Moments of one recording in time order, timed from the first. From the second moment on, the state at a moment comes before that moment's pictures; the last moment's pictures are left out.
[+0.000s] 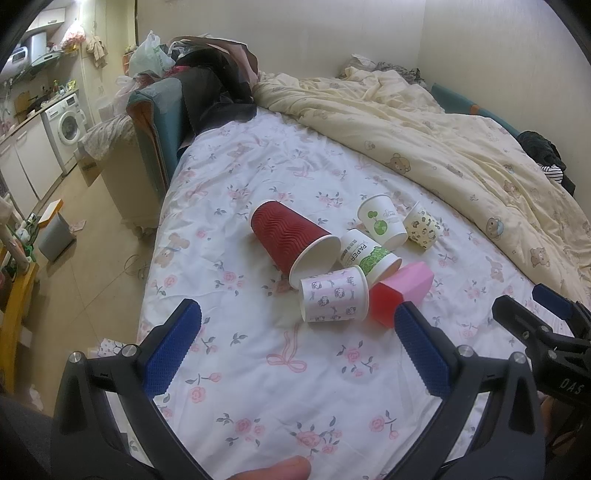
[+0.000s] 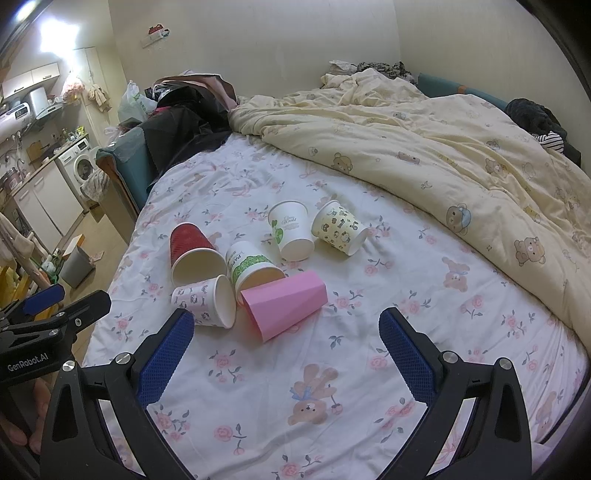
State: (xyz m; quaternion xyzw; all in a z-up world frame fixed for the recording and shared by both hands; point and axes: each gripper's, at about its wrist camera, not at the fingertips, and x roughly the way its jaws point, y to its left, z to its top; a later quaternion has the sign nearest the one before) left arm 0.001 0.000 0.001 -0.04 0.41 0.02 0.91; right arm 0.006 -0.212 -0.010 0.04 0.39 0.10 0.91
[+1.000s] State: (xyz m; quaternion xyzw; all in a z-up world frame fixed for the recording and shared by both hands) left arm -0.003 0.006 -0.007 -0.04 0.40 0.01 0.91; right arm 0.006 -0.210 -0.012 0.04 0.39 0.11 0.91
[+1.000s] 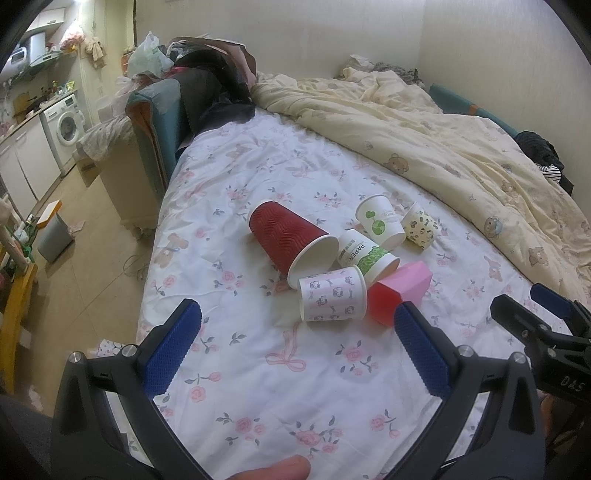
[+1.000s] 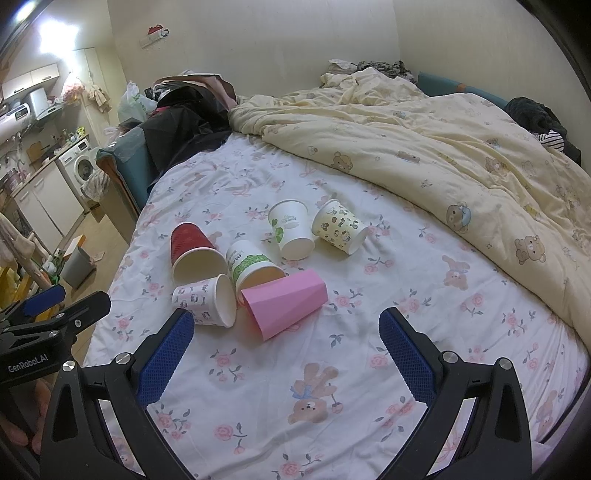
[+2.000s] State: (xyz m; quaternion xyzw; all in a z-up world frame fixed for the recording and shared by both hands) left arm 0.023 0.018 0.017 -0.01 0.41 0.00 0.91; right arm 0.026 -0.207 0.001 0.05 0.42 0.13 0.90
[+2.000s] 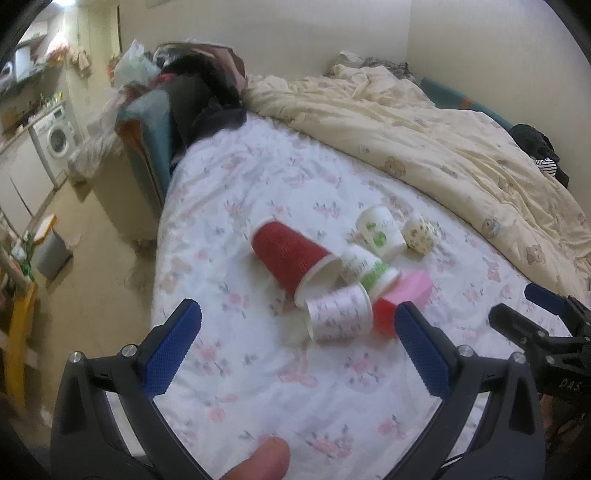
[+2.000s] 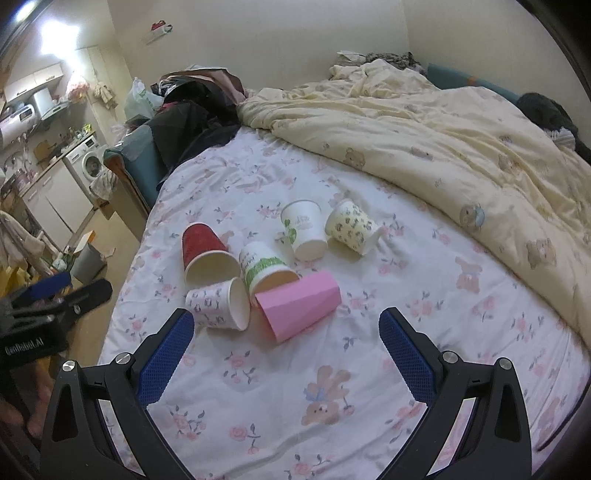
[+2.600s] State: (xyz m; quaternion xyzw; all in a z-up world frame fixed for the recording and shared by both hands) left arm 0.108 0.087 -0.010 -0.06 0.50 0.08 0.86; right arm 0.151 -0.136 -0.014 0.02 0.51 0.22 0.83
